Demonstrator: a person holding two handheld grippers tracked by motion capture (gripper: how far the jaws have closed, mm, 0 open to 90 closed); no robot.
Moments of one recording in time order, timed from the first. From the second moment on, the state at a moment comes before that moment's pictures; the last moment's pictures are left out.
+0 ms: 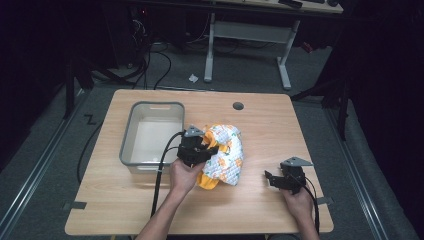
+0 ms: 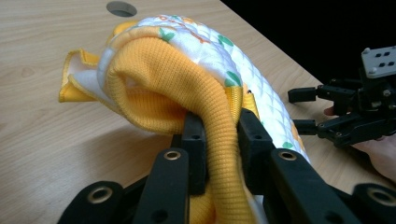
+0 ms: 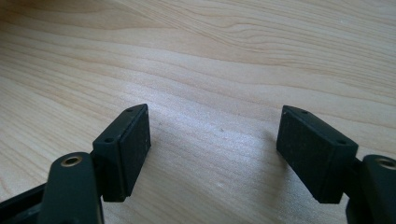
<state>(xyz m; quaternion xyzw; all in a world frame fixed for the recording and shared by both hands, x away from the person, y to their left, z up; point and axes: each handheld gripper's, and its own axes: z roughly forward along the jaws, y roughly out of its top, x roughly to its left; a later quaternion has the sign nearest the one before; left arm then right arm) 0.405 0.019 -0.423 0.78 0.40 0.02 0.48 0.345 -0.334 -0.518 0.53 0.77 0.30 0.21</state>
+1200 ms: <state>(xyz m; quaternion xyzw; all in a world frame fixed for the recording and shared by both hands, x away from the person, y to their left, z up) 0.422 0.102 -0.381 0.74 0.44 0.06 0.51 0.345 -0.334 -0.518 0.53 0.77 0.30 0.21</state>
